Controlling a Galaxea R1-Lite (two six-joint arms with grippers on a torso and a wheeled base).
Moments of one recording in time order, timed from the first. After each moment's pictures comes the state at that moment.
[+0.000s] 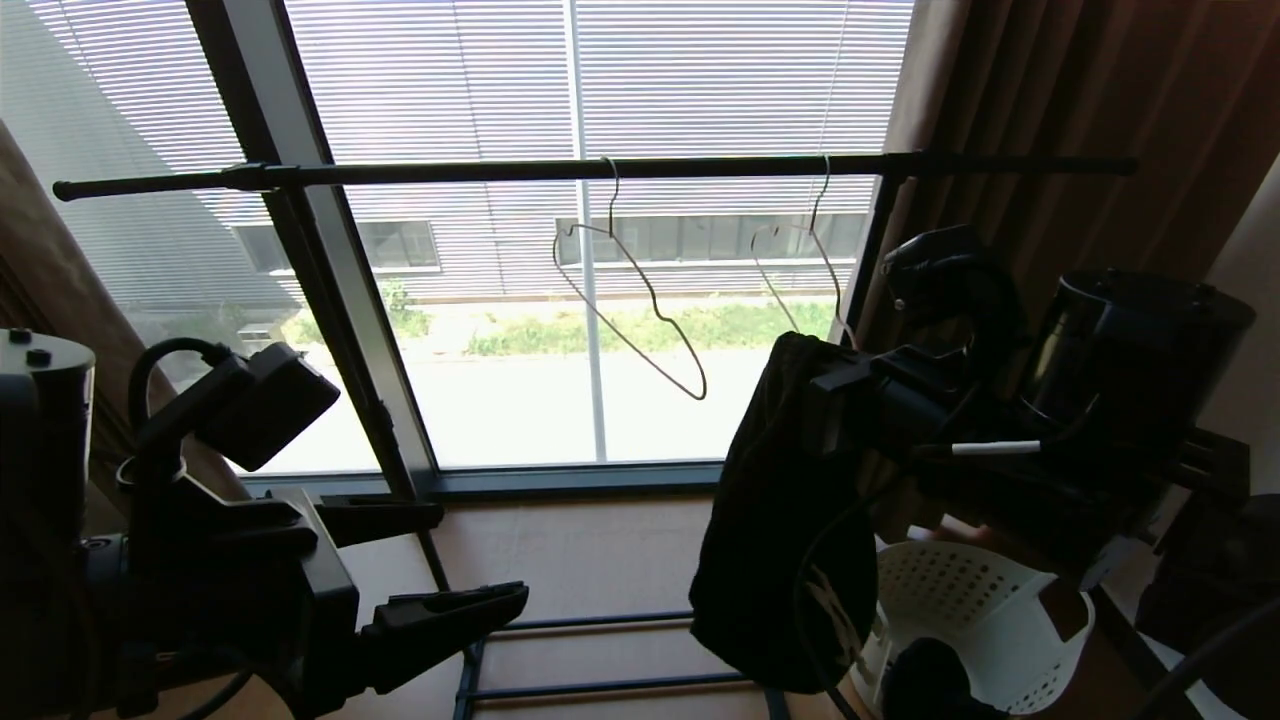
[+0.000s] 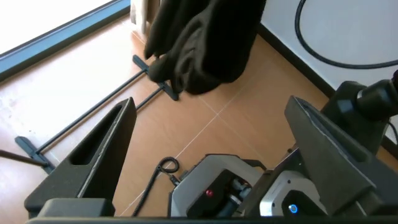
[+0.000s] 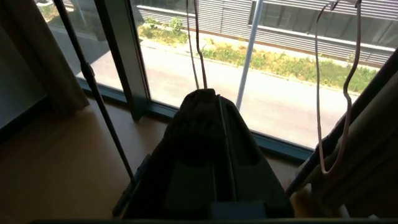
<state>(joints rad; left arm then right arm) -0.55 1.24 -0.68 -0.08 -0.29 -0.04 0.71 1.67 -0.78 -0.81 -0.29 0.03</state>
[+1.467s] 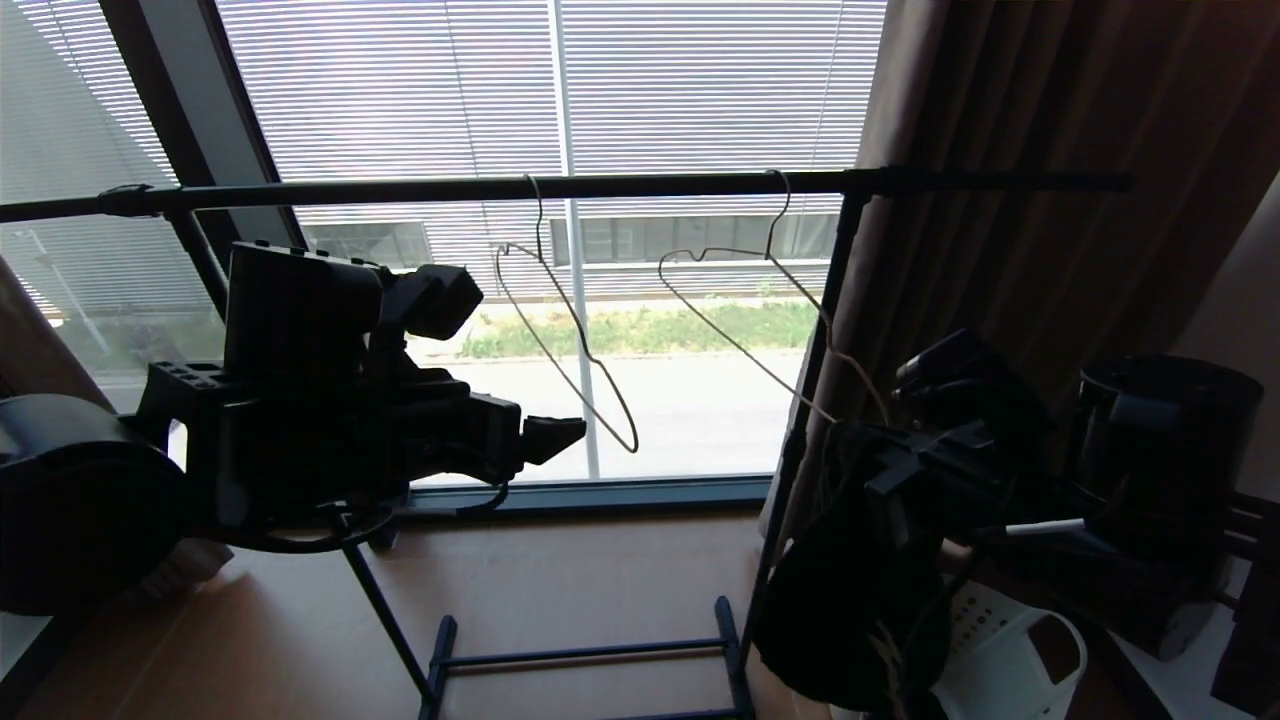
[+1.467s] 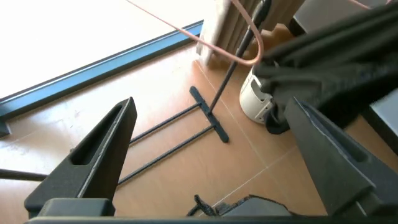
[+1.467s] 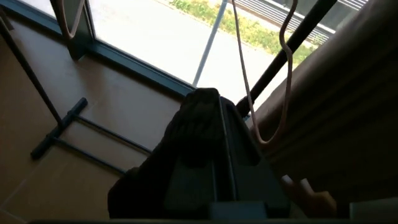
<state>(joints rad) -0.50 1.65 -0.95 -0.26 -0.05 -0.06 0.62 1.60 -0.58 -0.73 -0.24 -0.17</state>
